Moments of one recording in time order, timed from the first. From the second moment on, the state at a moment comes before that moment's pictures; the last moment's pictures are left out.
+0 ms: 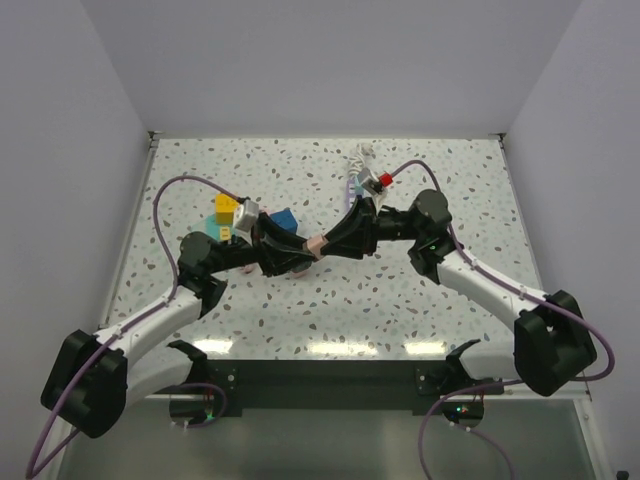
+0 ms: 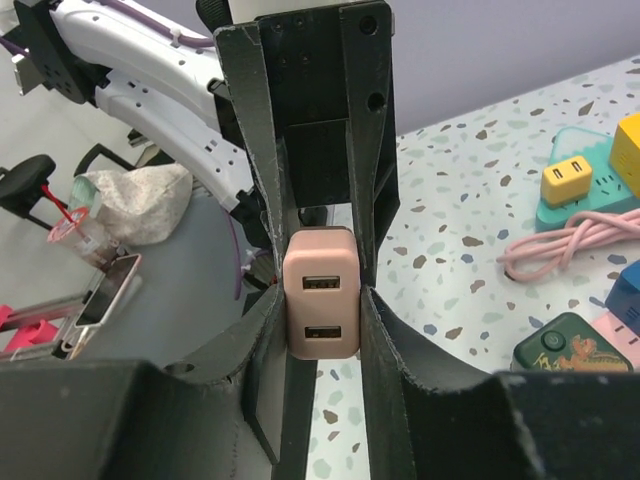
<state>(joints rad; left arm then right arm) -0.47 1.07 0.47 0.93 0.88 -0.57 0.54 1.31 0.79 0.69 -1.09 0.60</state>
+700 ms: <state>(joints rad) -0.46 0.98 0.45 0.61 0.48 -0.42 0.52 1.29 1.17 -0.04 -0.50 0.30</state>
